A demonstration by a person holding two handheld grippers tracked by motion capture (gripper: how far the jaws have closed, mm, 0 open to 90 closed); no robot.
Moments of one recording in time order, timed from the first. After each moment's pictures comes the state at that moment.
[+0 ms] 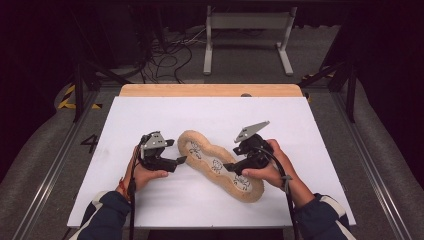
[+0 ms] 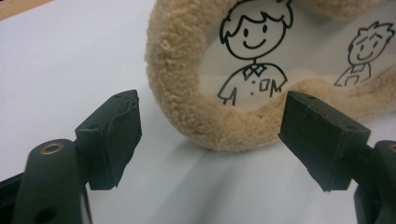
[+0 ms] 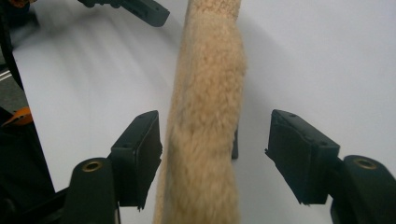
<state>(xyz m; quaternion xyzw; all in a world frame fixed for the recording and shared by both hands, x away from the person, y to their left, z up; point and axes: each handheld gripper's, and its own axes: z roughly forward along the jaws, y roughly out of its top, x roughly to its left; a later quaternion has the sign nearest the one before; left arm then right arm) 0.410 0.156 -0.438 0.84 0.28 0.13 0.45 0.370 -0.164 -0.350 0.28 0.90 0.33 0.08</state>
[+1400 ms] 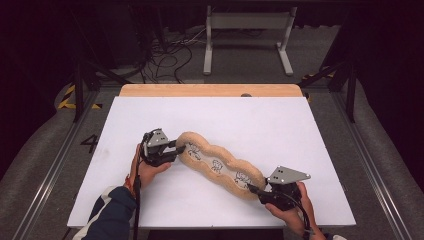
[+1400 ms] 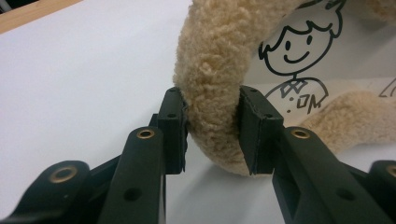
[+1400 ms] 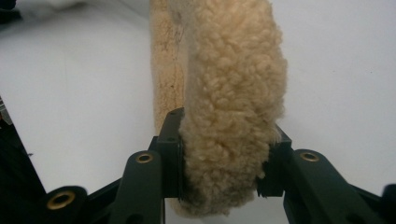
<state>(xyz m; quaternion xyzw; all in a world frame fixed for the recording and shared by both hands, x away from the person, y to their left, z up) 0.419 0.152 -0.443 0.83 0.29 0.16 0.45 0.288 -0.228 -0.415 0.34 0.83 0.41 0.17</state>
